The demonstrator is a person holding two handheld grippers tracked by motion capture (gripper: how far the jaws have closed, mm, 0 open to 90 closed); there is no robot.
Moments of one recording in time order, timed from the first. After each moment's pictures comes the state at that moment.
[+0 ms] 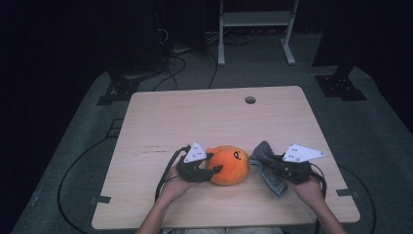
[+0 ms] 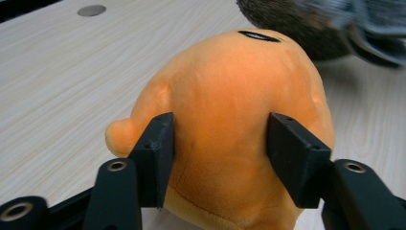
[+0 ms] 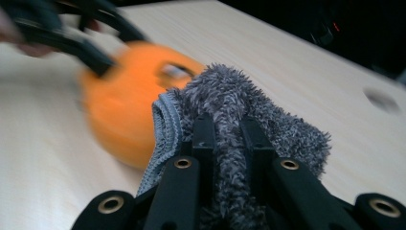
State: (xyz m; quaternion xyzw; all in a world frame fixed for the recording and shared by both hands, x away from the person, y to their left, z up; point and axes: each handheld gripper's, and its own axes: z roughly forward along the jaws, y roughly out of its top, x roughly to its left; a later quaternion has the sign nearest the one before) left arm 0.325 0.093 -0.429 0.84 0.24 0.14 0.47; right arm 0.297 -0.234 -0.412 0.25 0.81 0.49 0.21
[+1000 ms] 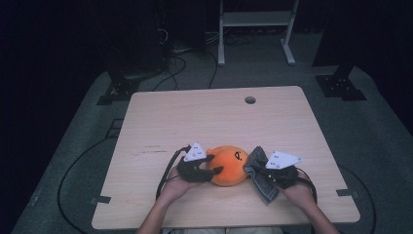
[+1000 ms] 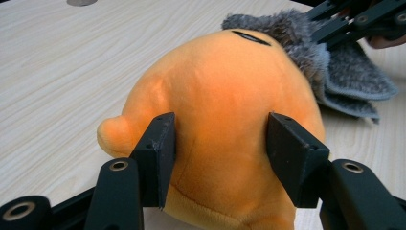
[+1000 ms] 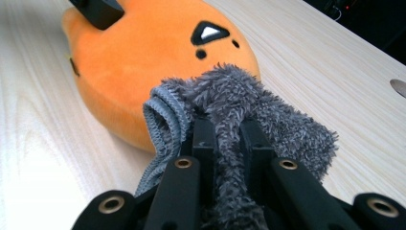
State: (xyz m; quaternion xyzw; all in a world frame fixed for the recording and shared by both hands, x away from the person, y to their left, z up) left arm 0.327 0.094 -0.432 0.84 0.25 0.11 0.47; right arm 0.299 -0.206 -0.435 0.23 0.85 0.42 0.23
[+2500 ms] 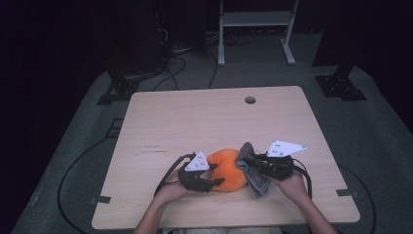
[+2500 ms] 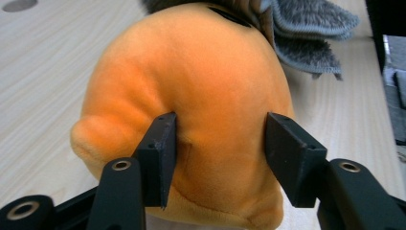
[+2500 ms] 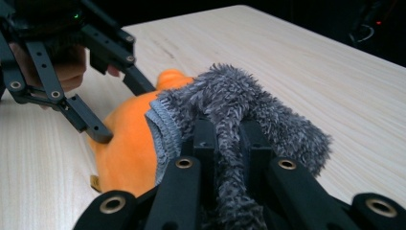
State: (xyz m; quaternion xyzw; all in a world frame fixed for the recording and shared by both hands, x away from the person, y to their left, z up) left arm 0.313 0.093 -0.436 0.87 0.15 0.08 0.46; right arm 0.314 -0.197 -0.415 0.24 0.81 0.51 0.15
